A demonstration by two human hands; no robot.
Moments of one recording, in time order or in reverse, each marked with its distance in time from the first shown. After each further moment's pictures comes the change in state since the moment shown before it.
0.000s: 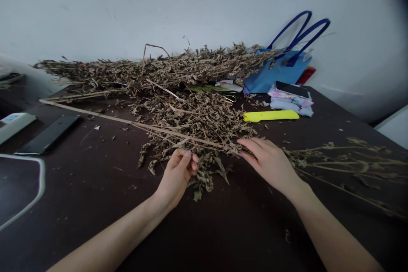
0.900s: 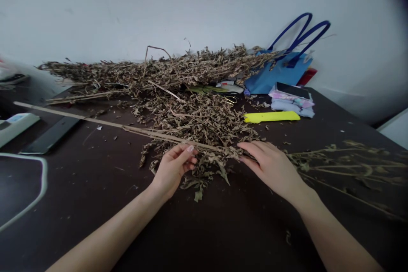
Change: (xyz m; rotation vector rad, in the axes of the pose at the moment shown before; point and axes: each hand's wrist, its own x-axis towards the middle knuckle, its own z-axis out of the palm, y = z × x) left_hand 0.011 0.015 -0.009 0.097 0.000 -0.023; right_hand -0.002 -0.010 -0.011 0.030 0.002 -0.034
